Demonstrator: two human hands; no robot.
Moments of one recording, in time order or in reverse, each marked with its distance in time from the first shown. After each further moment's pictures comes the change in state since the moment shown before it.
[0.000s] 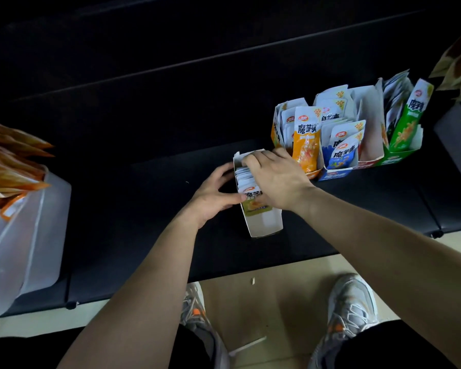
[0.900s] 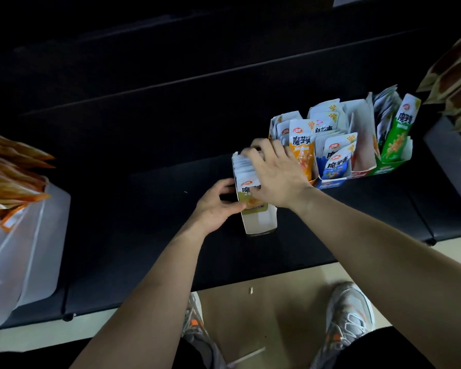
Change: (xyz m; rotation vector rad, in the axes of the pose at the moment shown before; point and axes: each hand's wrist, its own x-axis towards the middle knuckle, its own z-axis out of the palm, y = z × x) left_hand -0.001 0.005 0.009 0.237 0.082 0.006; right_hand 0.010 0.015 -0.004 0.111 0.095 0.153
